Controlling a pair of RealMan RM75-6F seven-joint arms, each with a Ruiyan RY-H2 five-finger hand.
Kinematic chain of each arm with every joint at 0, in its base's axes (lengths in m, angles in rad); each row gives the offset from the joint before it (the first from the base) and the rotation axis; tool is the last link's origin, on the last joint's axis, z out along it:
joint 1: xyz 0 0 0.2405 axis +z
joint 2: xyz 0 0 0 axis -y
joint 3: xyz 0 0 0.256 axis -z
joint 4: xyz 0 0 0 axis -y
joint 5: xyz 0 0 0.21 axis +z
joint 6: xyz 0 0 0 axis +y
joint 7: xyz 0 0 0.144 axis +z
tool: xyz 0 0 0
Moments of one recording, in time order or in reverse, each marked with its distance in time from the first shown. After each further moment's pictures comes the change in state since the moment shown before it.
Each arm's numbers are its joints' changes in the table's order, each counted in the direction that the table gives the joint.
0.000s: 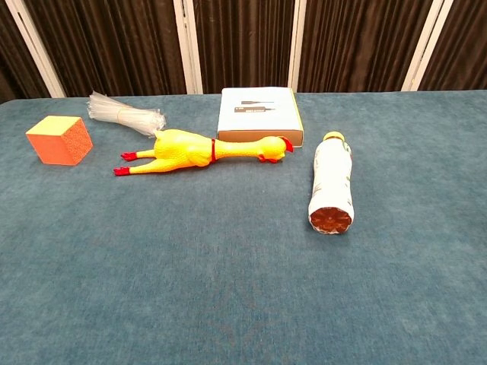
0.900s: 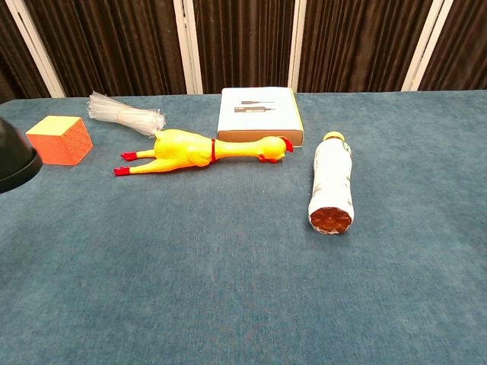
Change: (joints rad) left arm -0.040 0.161 -0.009 -0.193 0.004 -0.106 -0.014; right arm 0.013 0.020 0.001 0.001 0.010 -0.028 -0.040
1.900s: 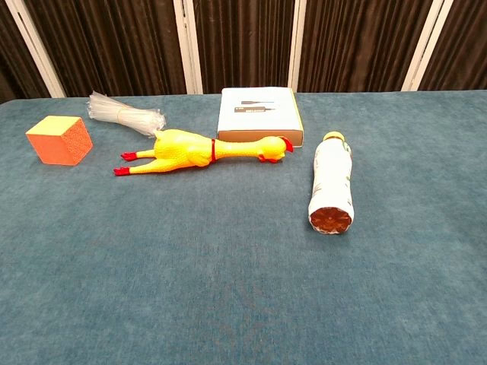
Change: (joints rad) left arm 0.109 -0.163 -0.001 0.115 0.191 0.246 -0.206; right arm 0.008 0.009 0.007 -0.005 -0.004 -0.017 -0.007
